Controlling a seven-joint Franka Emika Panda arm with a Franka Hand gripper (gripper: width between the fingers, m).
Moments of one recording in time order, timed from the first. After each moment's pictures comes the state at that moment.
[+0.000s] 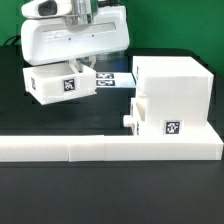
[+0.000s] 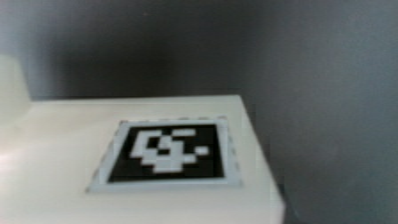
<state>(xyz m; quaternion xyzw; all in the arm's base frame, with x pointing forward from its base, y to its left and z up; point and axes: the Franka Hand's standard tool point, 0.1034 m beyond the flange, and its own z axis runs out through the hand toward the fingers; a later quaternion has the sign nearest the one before) 0.470 -0.046 0.051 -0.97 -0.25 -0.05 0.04</state>
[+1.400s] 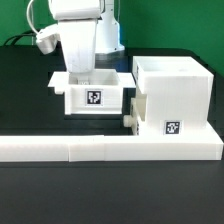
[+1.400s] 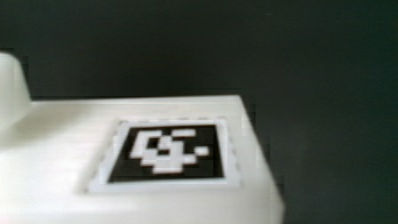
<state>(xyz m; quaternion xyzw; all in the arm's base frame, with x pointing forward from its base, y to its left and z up) 0.536 -0.045 0.061 -0.69 -0.72 -0.03 0.01</state>
